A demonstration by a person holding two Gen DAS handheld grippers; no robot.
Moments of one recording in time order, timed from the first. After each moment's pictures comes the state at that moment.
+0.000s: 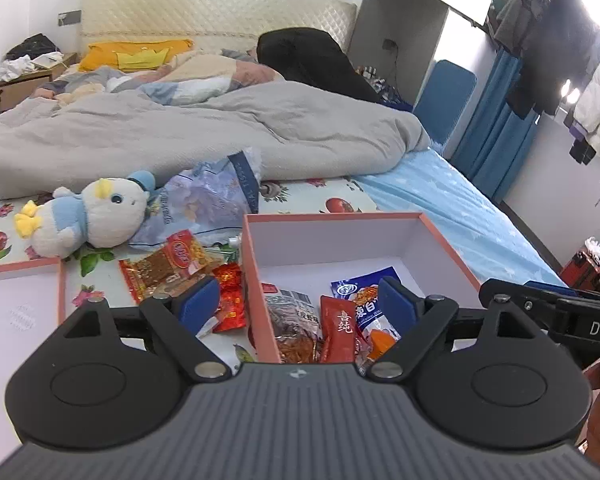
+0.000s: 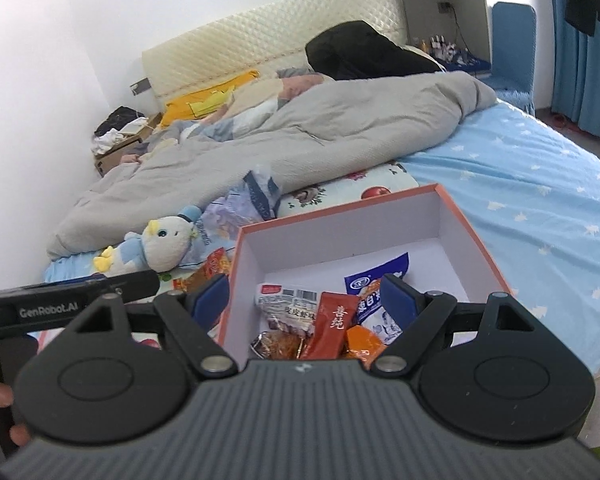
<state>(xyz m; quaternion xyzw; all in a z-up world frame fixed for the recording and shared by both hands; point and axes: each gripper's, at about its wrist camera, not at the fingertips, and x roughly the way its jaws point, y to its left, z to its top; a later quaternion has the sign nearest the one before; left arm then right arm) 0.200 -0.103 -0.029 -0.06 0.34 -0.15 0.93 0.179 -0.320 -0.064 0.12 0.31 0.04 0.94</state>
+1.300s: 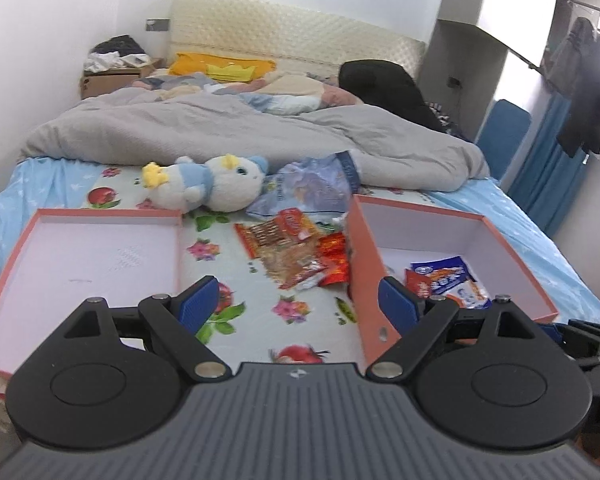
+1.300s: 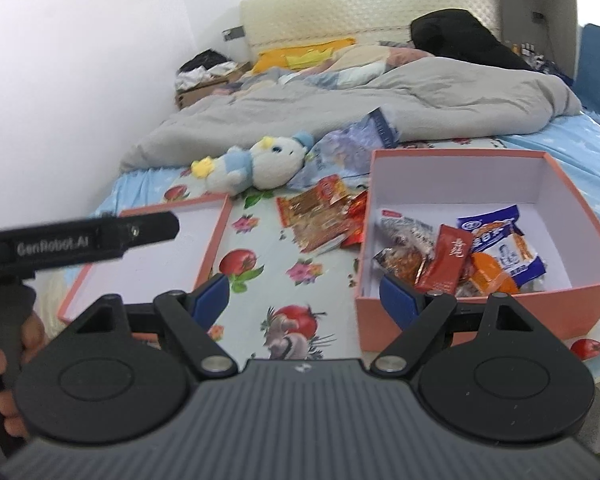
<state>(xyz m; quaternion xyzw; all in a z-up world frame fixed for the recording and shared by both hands) 0.057 0.009 -0.052 -0.09 0.31 -0.05 0.95 0.099 -0.190 -0.106 0.04 0.33 0.15 0.93</state>
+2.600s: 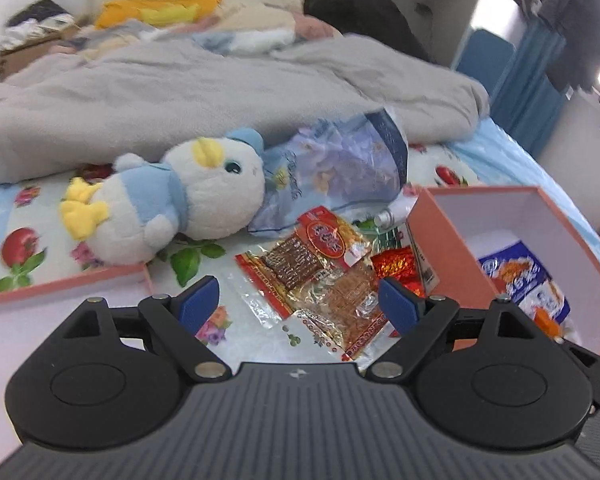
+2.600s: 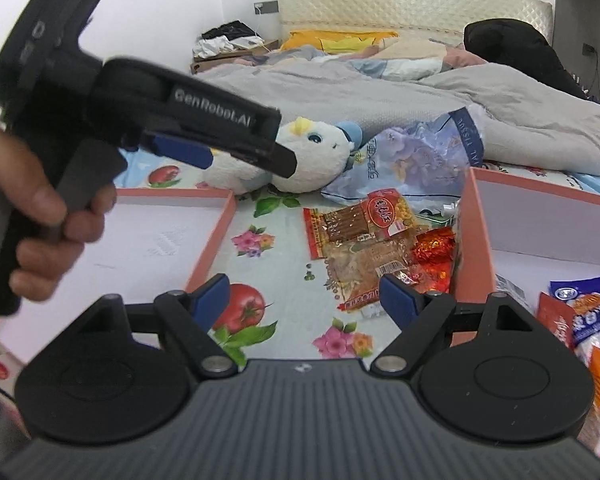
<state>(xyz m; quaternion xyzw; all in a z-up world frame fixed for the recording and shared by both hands) 0.349 0.079 -0.143 -0.04 0.41 -0.16 0.90 0.257 -0.083 -0.192 -0.03 0.33 0.16 0.93</state>
